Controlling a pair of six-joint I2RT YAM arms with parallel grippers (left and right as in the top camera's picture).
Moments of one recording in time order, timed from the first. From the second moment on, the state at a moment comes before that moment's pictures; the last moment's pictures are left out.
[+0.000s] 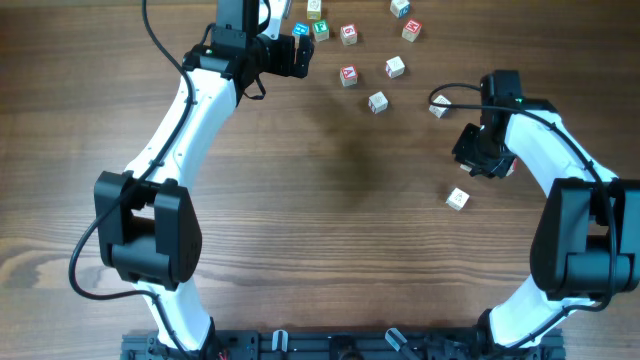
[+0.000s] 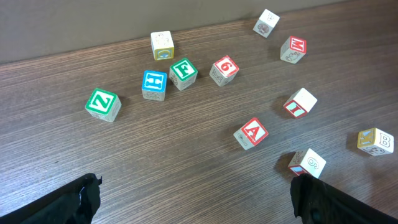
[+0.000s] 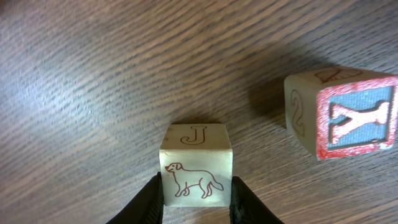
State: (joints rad) left arm -0.24 1.97 1.66 -0.44 0.21 -0.02; right arm -0.03 1.86 1.19 -0.79 0.05 0.51
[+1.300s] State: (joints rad) left arm -0.24 1.97 1.66 -0.45 0.21 -0.02; right arm -0.09 1.86 1.19 -0.67 0.04 0.55
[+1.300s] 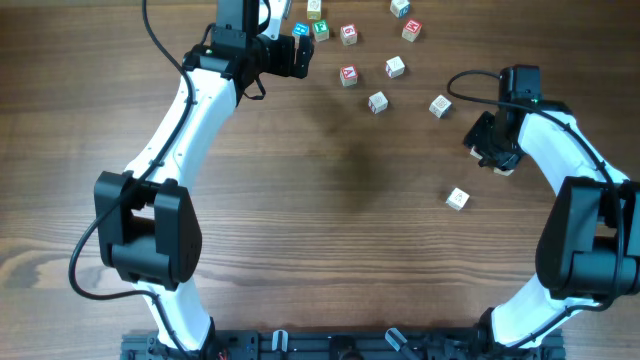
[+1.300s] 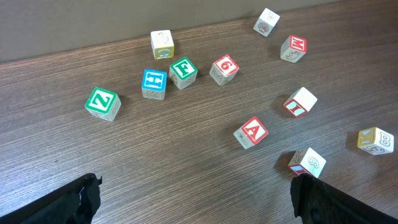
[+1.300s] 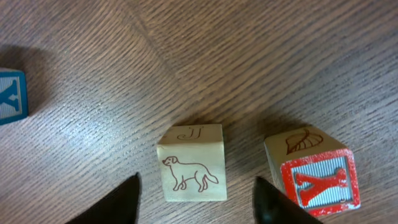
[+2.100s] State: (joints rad) left arm -0.24 1.97 1.66 -0.45 0.21 -0.02; right arm -0.10 1.68 1.36 -1.10 0.07 0.74
